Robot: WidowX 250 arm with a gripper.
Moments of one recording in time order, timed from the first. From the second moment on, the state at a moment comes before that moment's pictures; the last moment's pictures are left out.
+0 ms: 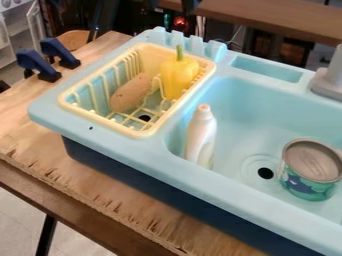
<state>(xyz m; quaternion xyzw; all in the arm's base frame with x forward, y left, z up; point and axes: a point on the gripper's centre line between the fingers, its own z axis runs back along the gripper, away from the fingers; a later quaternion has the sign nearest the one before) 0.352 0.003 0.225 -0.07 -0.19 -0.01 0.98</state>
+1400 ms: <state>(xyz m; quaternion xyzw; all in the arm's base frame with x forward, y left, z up) 0.362 -0.010 0.174 -0.07 -0.06 0.01 1.00</state>
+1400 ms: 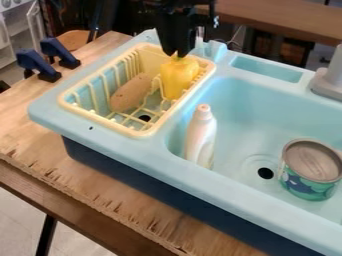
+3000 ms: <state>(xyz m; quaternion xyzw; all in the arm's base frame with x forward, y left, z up) 0.337 -0.132 0.207 -0.04 -0.03 -0.15 0.99</state>
